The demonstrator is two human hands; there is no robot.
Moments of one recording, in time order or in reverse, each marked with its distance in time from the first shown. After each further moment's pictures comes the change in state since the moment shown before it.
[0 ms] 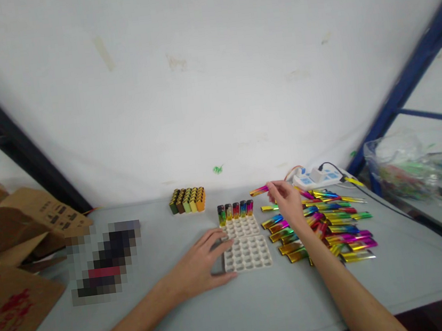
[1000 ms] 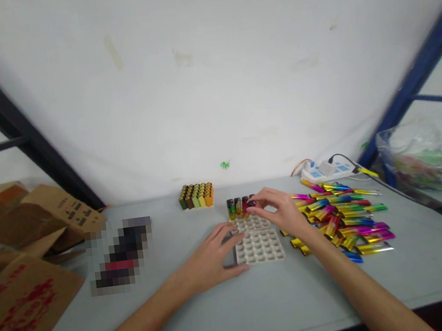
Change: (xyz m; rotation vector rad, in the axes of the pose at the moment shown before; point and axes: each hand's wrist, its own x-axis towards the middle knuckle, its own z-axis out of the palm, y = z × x) left_hand 0.000 0.004 0.000 -0.030 -0.017 -0.040; right_hand -0.034 -0.046 0.026 -0.145 -0.462 -0.366
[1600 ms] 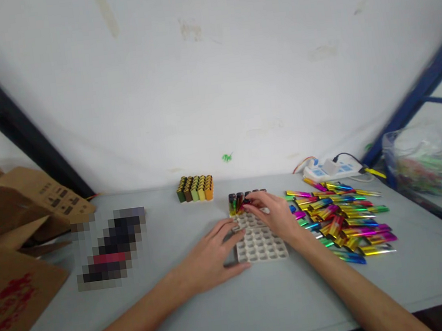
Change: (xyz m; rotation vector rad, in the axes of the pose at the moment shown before) left_hand -0.002 0.004 0.003 0.029 0.011 -0.023; right_hand -0.011 0.027 0.033 -0.162 0.032 -0.009
